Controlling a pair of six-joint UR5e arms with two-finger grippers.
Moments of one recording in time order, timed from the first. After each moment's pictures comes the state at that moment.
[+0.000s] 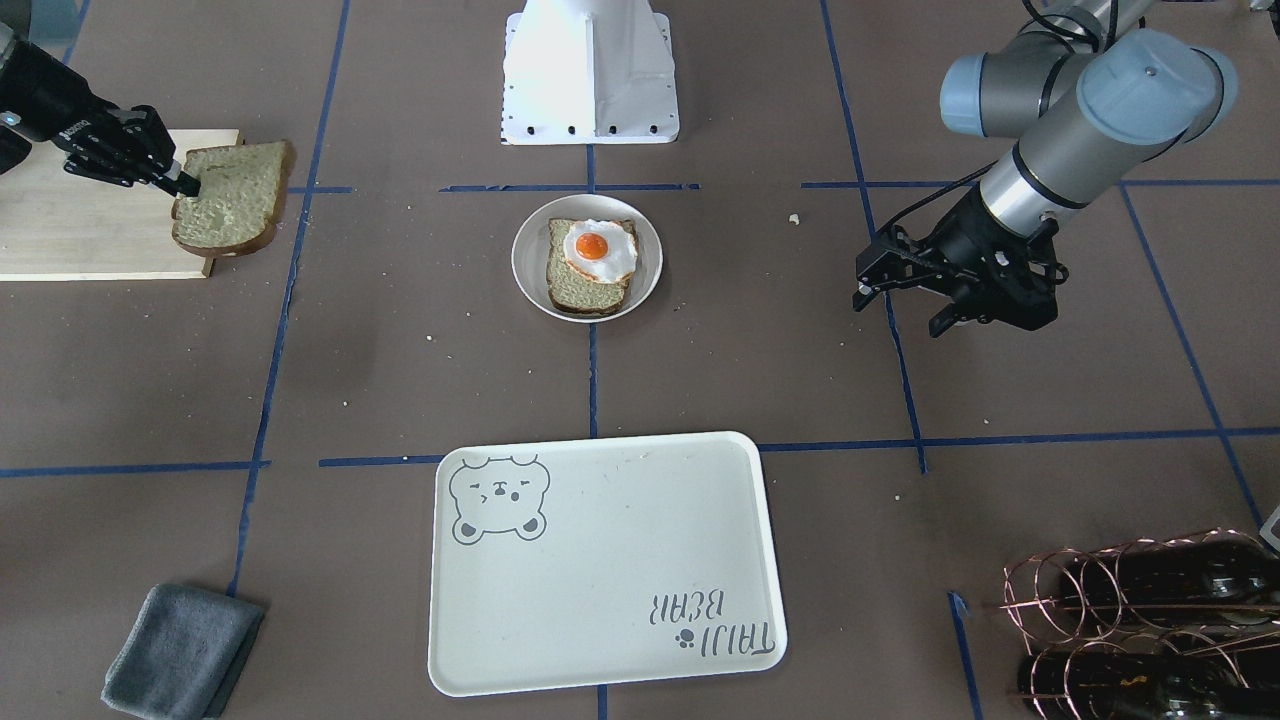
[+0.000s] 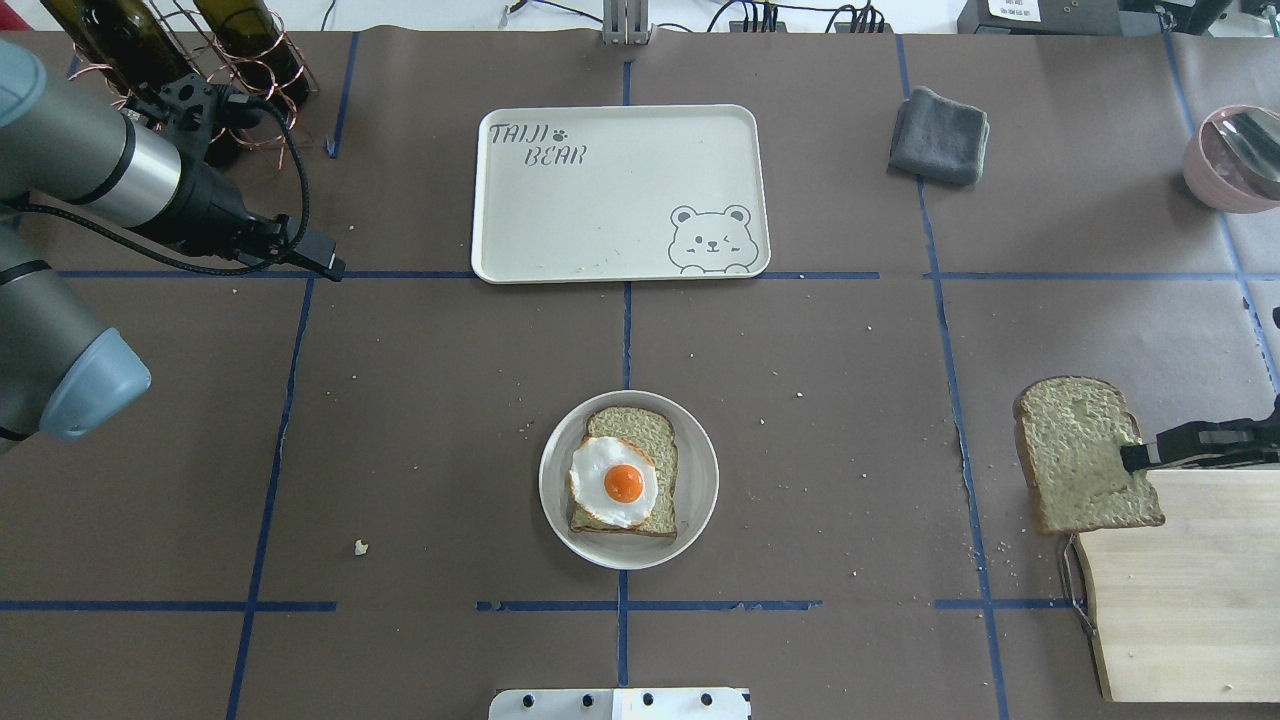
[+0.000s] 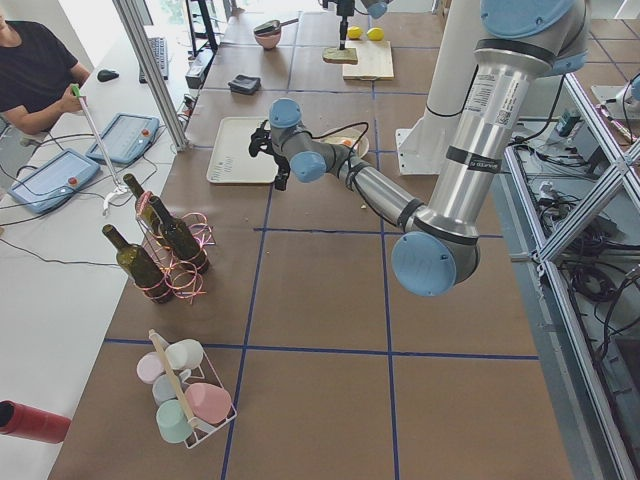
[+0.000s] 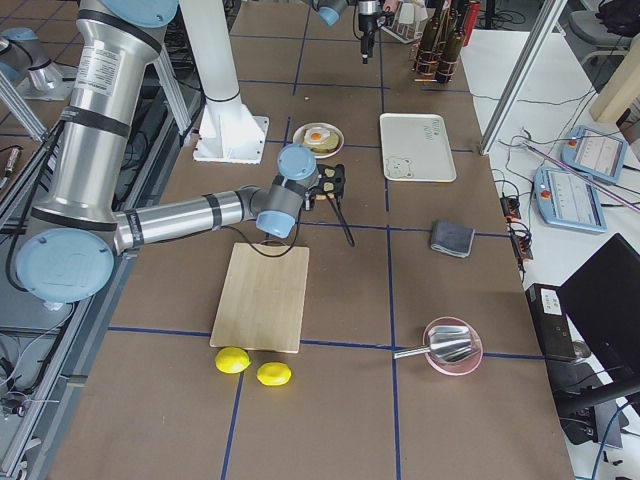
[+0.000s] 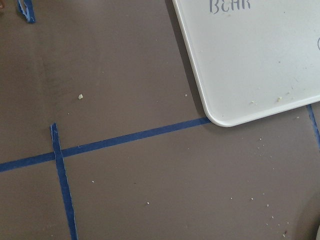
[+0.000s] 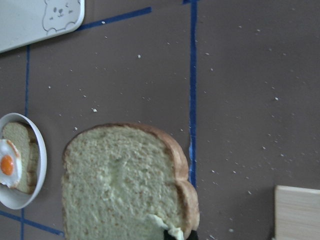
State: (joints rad) left arm -0.92 -1.88 -1.79 -1.95 -2.25 -0.81; right arm 0.92 -1.74 2.00 -0.67 2.38 1.27
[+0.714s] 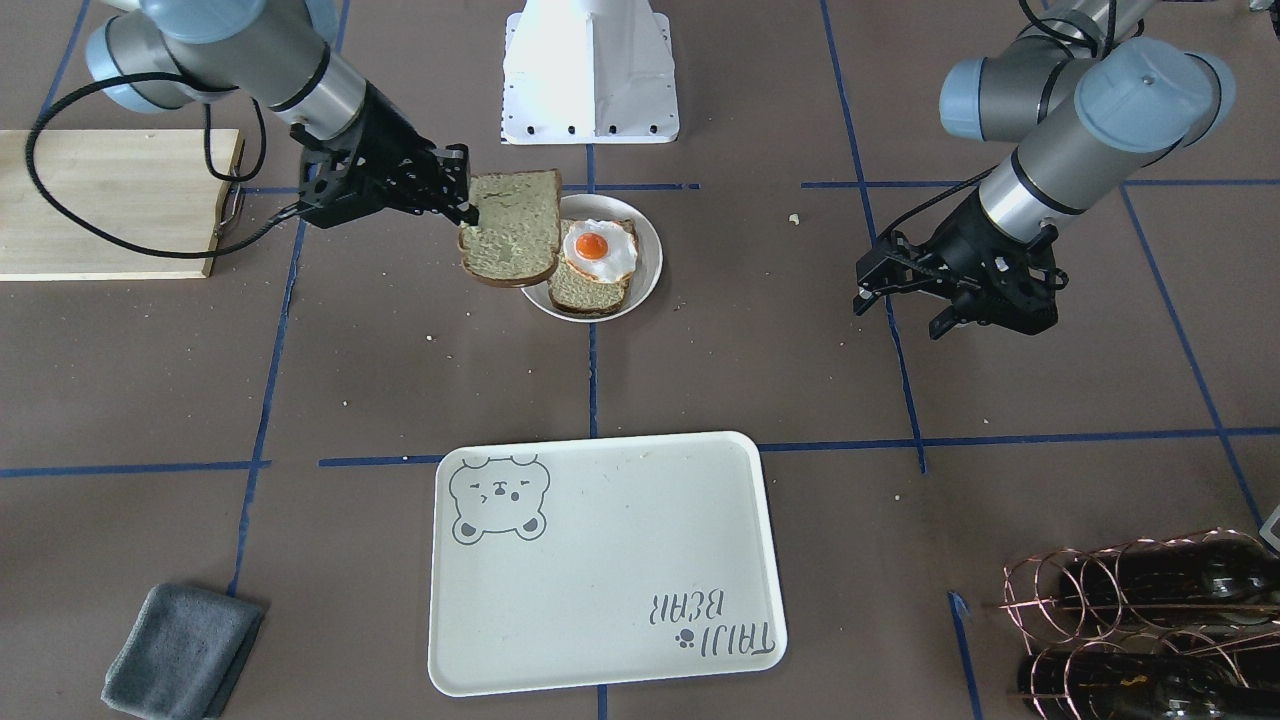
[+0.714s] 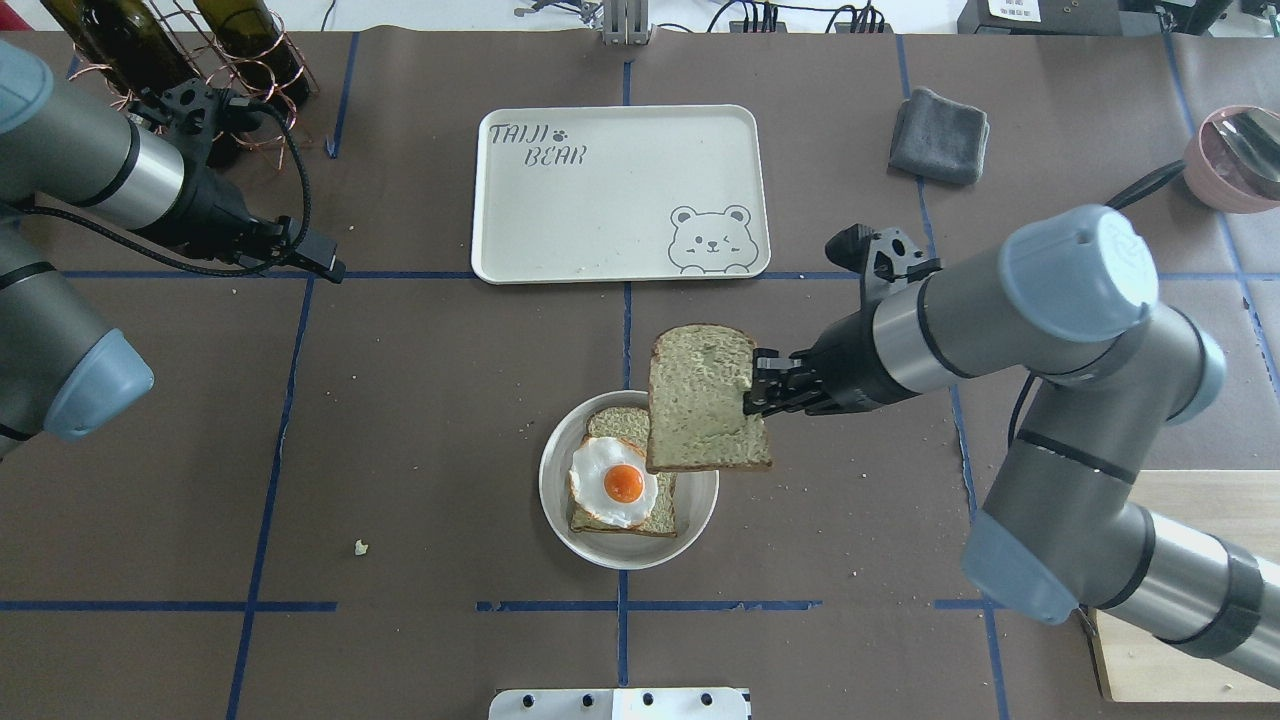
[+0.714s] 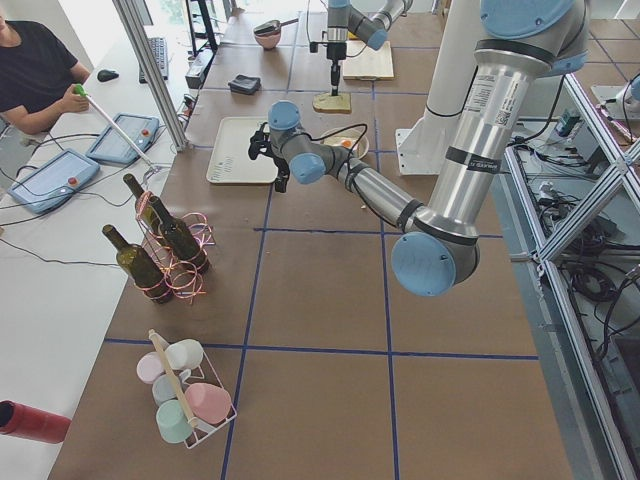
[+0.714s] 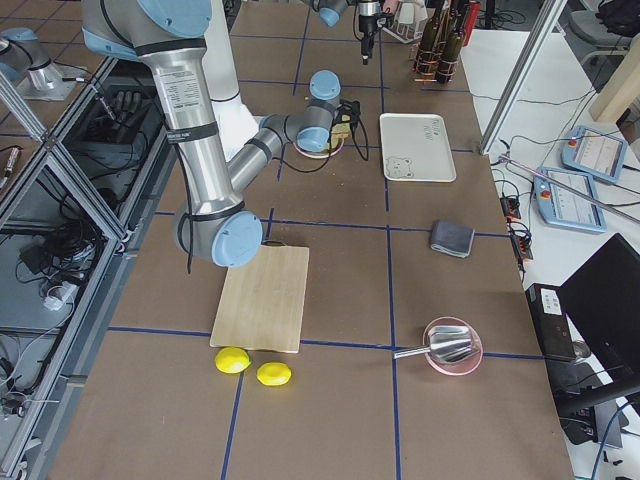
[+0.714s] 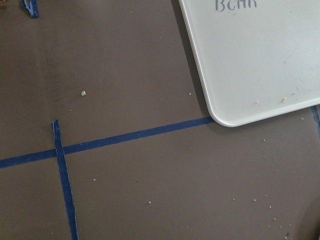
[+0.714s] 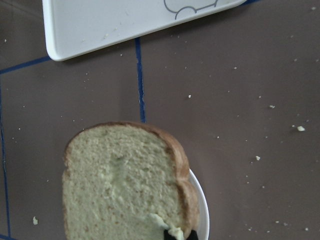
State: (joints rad) left arm -0.92 -1.88 -1.78 -1.96 -2.25 -0.83; right arm 0.56 -1.22 1.93 -1.07 2.07 1.47
